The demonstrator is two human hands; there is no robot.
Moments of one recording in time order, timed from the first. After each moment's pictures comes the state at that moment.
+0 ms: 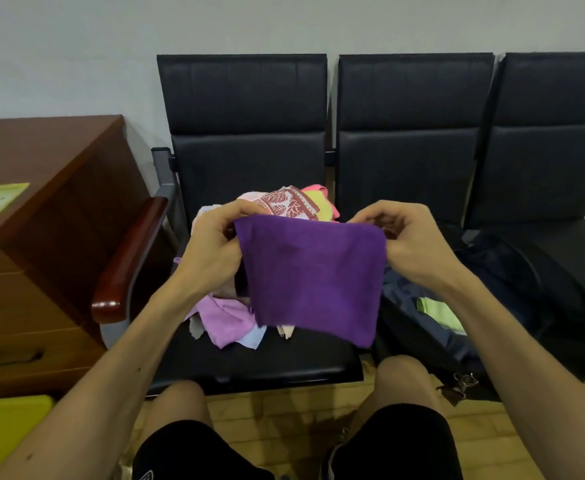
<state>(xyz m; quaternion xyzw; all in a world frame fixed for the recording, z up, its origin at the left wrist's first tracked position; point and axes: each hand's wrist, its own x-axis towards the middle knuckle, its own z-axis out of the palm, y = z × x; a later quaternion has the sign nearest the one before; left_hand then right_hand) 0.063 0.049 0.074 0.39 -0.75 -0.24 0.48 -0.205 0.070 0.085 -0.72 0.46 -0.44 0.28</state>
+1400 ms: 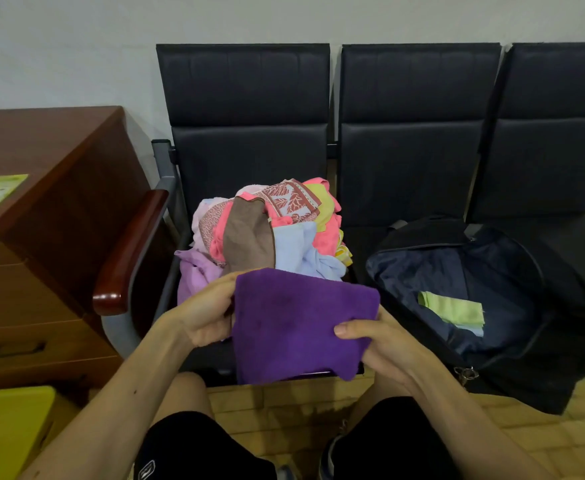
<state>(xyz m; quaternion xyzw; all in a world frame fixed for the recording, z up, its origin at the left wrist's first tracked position) 0.068 0.079 0.014 0.48 -0.35 -0.71 0.37 -0.169 0.127 -0.011 -0.37 0.34 -0.45 0.74</state>
